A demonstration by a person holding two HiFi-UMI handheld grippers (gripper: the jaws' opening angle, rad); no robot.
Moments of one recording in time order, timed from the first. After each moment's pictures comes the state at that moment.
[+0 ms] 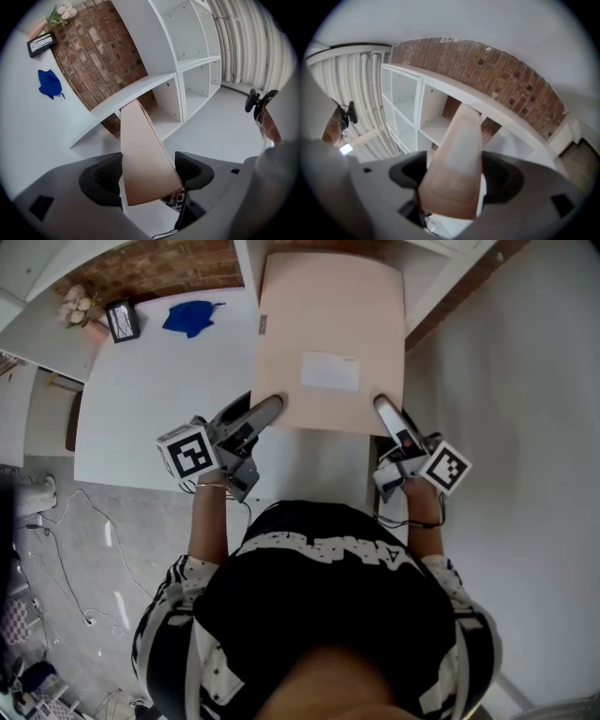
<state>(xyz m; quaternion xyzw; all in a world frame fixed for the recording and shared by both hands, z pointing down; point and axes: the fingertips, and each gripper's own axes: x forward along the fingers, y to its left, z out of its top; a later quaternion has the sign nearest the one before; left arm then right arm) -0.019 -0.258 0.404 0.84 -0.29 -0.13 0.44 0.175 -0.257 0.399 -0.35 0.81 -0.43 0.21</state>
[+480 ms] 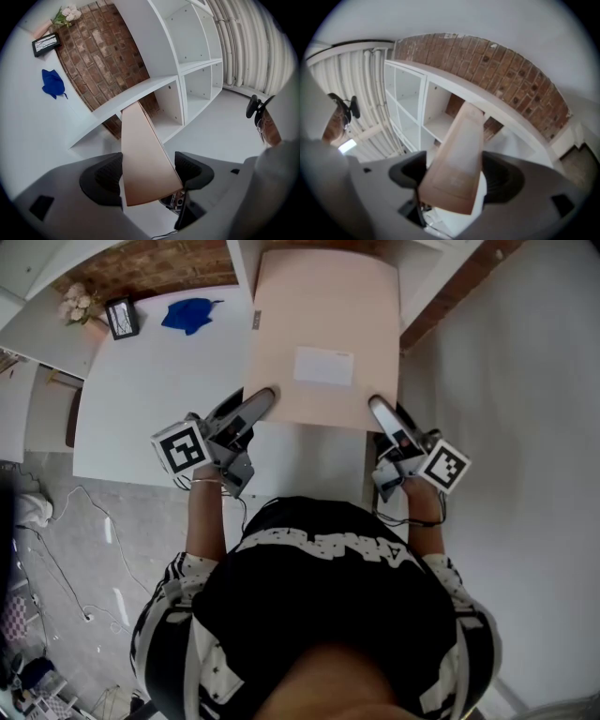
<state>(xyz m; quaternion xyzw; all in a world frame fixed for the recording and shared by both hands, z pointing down) -0.014 -0.253 0.392 0.83 -0.29 -0.16 0.45 0.178 -0.244 0.393 -0.33 0.83 -0.41 0.19</state>
